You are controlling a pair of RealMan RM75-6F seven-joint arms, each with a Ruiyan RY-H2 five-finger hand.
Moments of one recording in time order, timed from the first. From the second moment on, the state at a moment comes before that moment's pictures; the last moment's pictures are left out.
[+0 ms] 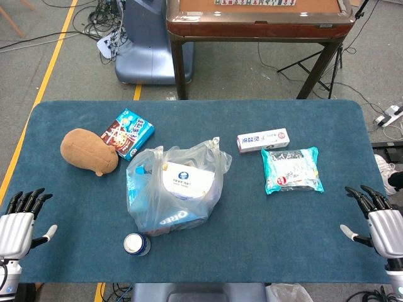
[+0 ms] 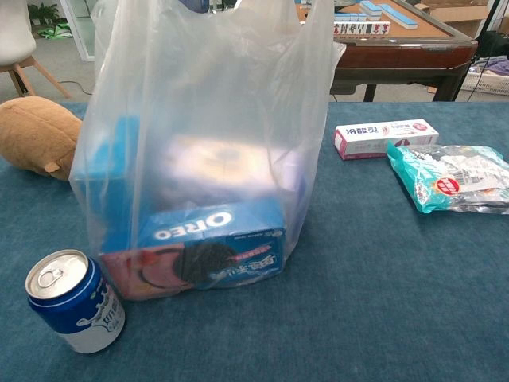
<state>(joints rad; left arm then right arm) -0.09 -1.11 -0.06 -1.77 1.45 1.50 0.24 0.04 -1.10 0.01 -1.49 -1.62 1.57 0.17</state>
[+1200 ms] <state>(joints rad) -0.27 -0.86 -0.10 -1.84 1.65 1.35 -0.69 0.04 -1.07 0.02 -1.53 -1.64 1.59 0.14</state>
